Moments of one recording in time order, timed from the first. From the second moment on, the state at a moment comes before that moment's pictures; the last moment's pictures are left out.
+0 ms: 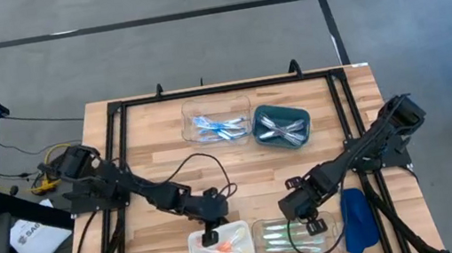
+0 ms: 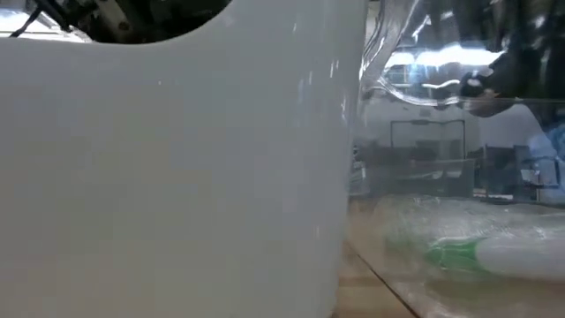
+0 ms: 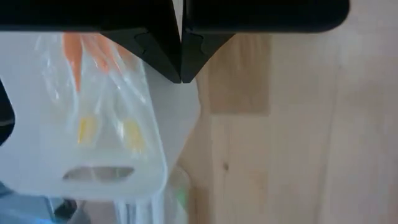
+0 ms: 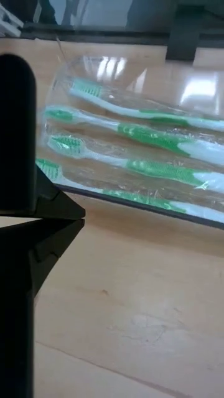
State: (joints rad) left arm -0.40 1.72 0.90 0.00 0.00 -0.42; right arm 0.53 1.66 1.07 -0.72 -0.14 0.33
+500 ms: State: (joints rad) left arm -0.40 1.49 0.90 -0.03 -0.29 -0.26; right arm 0.49 1.44 1.07 -0.76 0.01 0.33
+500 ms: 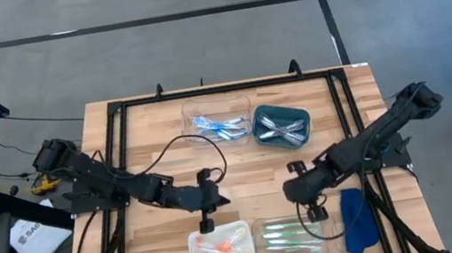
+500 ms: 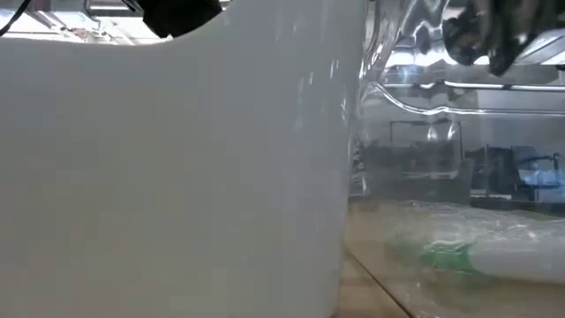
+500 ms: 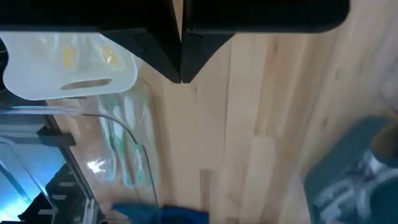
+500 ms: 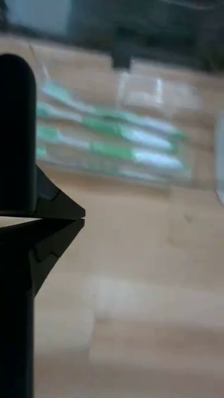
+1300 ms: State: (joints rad) left arm -0.11 1.49 0.79 -0.13 -0.32 -0.18; right arm 0.03 1.38 0.81 -0.97 0.13 0.36
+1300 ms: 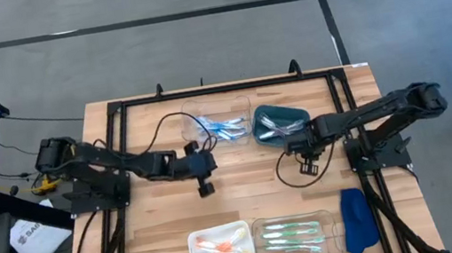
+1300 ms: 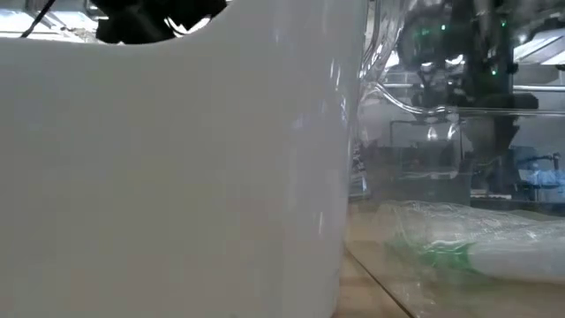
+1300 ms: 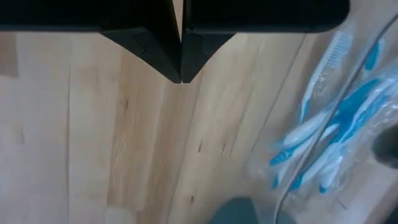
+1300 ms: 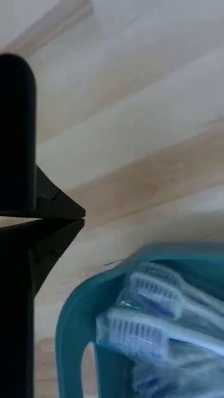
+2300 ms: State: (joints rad) left arm 0.21 1.69 0.76 0.12 -0.22 -0.02; right arm -0.41 1.38 0.76 -0.76 0.17 -0.04
